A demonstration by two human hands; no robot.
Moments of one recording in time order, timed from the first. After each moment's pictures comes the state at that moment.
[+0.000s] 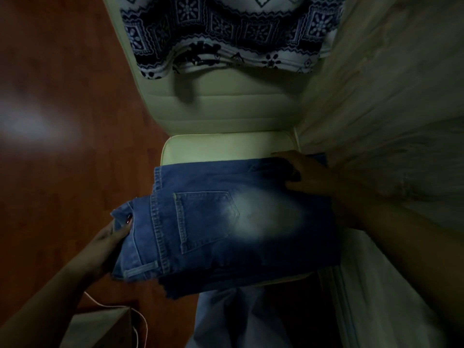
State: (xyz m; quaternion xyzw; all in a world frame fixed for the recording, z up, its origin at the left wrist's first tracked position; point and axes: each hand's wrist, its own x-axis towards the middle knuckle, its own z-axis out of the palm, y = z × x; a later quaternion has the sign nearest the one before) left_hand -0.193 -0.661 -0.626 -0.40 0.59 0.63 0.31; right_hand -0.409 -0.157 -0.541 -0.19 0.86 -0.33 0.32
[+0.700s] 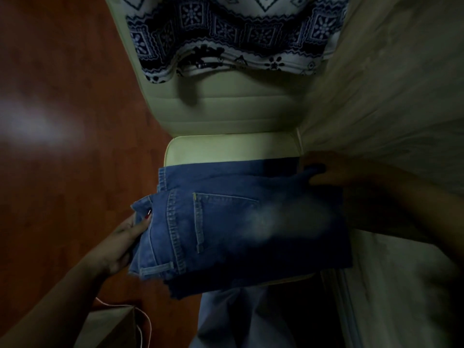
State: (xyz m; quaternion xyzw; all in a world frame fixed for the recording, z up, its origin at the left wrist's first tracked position) left_hand -0.245 -0.567 -0.520 -0.31 0.51 0.73 0.33; right_hand -0.431 -0.137 -0.496 -0.22 0.85 -0.22 0.43
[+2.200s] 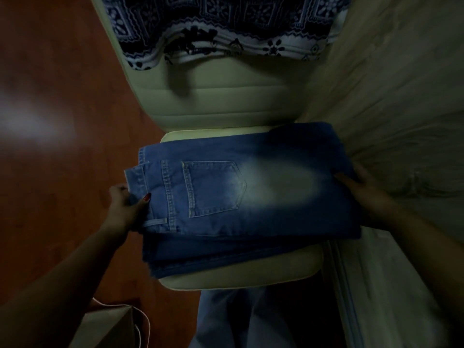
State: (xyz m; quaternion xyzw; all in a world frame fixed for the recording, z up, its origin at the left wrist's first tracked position) left_hand -0.276 -0.618 -0.620 -0.37 0.77 0.49 0.18; right_hand -0.362 -0.090 -0.525 0.20 0.75 -0.58 0.24
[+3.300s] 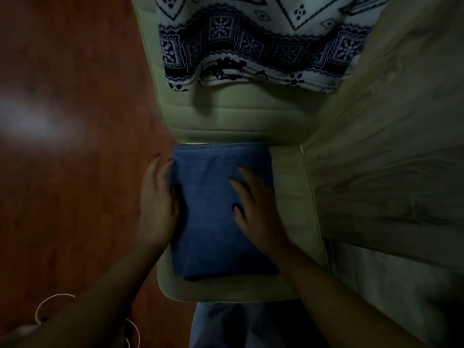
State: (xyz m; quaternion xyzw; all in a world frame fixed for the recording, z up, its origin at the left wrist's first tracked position) left_hand -0.306 -0.512 -0.532 -0.11 0.95 0.29 0.00; right_hand -0.327 -0.298 -0.531 -0.21 0.94 -0.26 0.04
